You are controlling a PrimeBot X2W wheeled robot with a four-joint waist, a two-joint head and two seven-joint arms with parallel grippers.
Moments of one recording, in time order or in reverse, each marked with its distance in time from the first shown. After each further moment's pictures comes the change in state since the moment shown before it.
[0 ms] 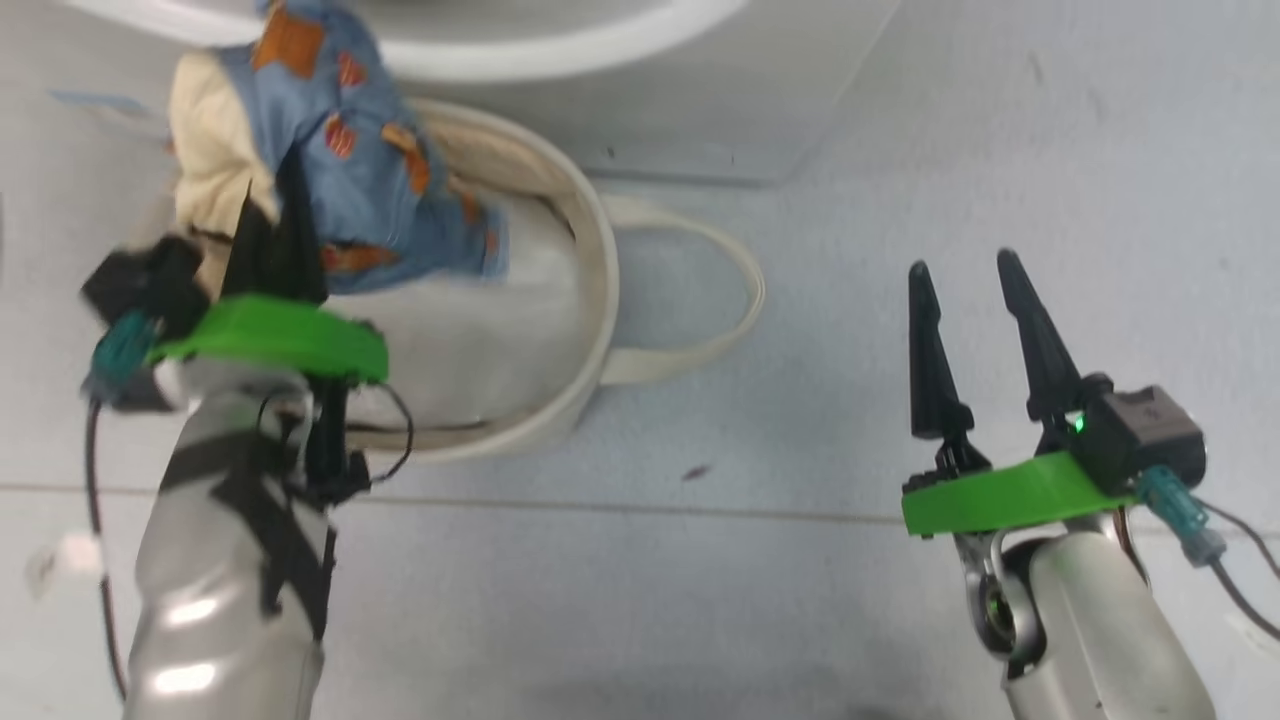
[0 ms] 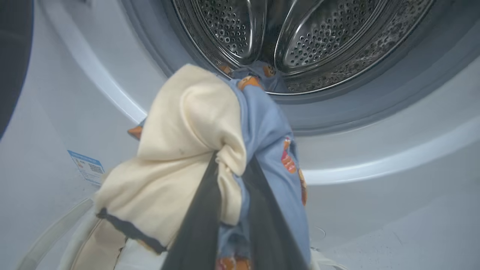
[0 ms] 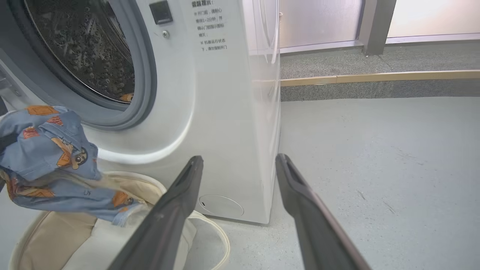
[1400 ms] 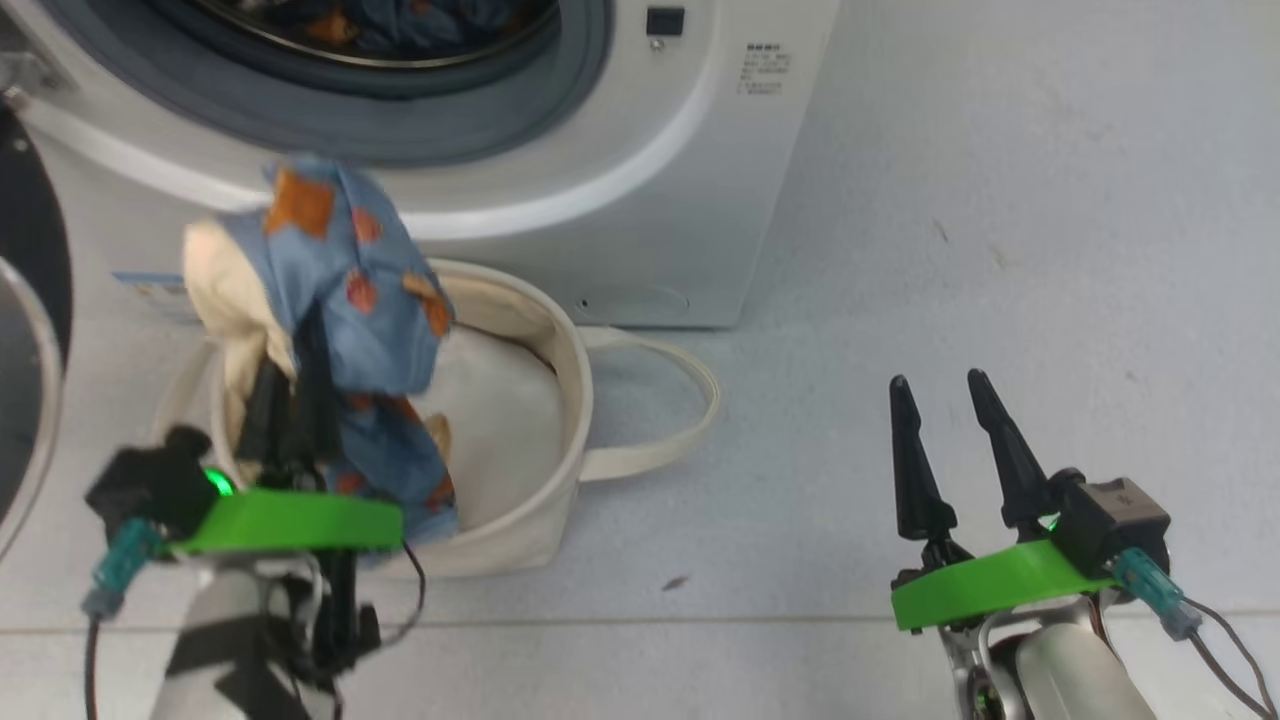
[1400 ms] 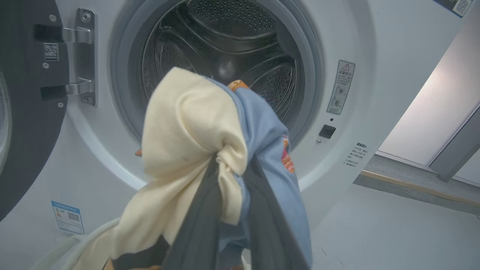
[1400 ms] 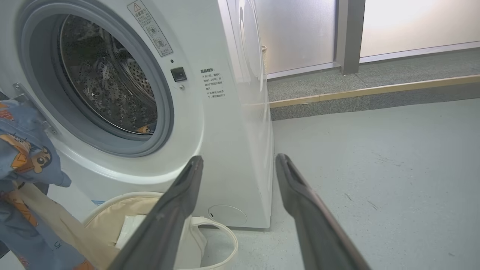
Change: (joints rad) left arm 0.427 0.002 -0.030 -0.425 -0.020 -0.008 -0.003; right arm 0.149 0.003 0.030 0.026 0.087 0.000 0.000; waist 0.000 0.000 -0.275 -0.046
